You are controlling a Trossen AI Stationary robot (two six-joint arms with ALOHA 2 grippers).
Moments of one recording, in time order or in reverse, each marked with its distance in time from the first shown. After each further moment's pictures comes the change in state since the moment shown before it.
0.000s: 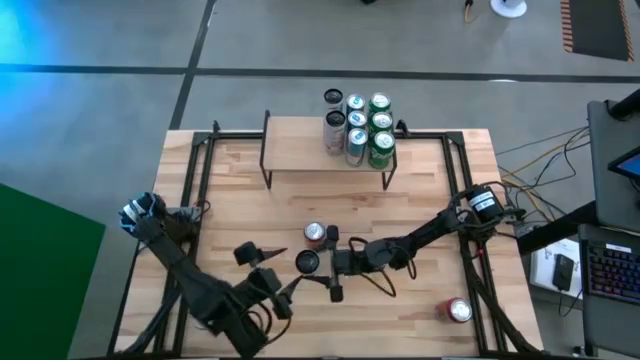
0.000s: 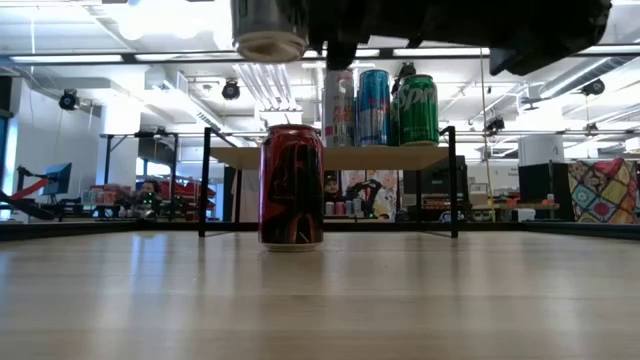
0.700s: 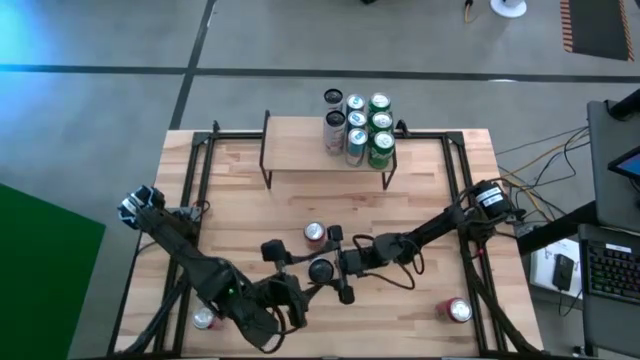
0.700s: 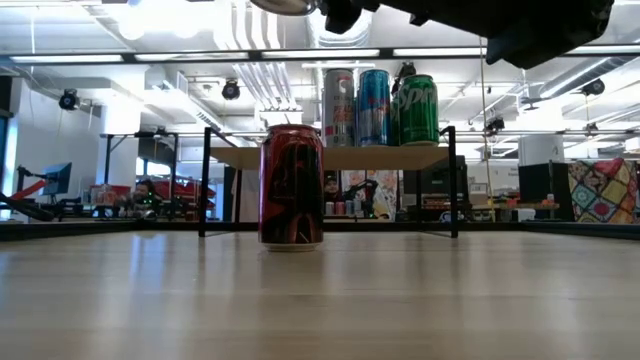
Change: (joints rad) left arm 0.083 -0.053 -0.034 0.598 0.124 0.733; right arm -0.018 -0.060 -0.046 0.071 -0.185 -0.119
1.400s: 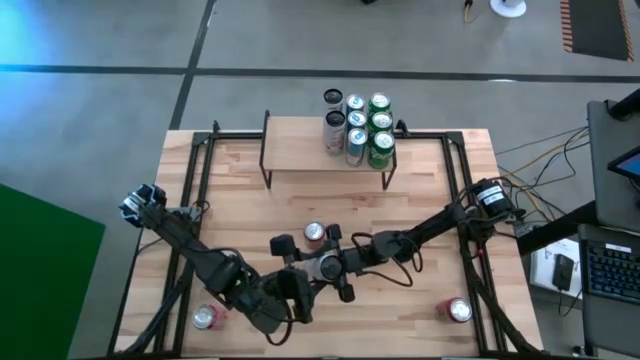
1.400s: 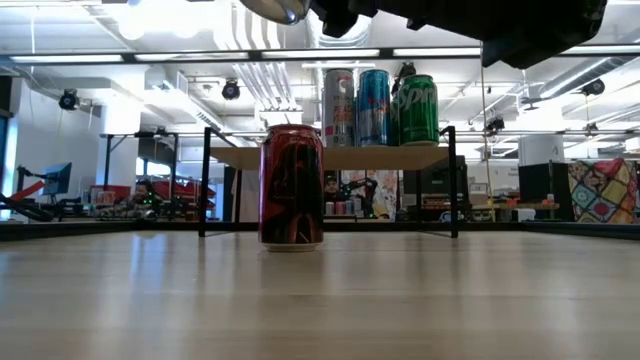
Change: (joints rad) left arm 0.055 -0.002 -0.006 0.055 0.093 0.074; right arm -0.026 -0.003 -0.001 -0.040 -0.023 0.005
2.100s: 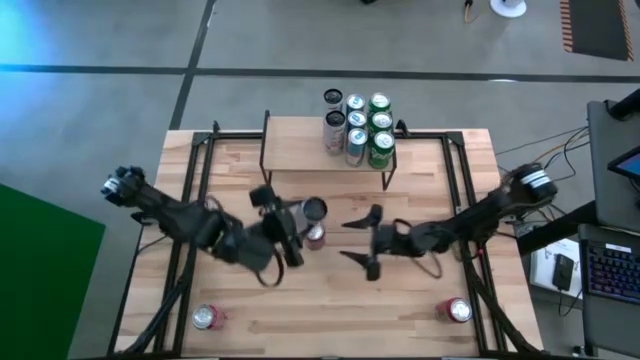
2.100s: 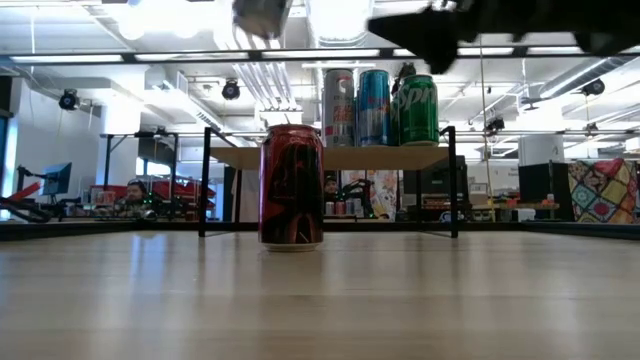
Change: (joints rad) left arm 0.171 -0.240 -0.097 -0.099 -0.018 0.043; right arm 0.060 -0.372 -0.355 -0.116 0.395 0.237
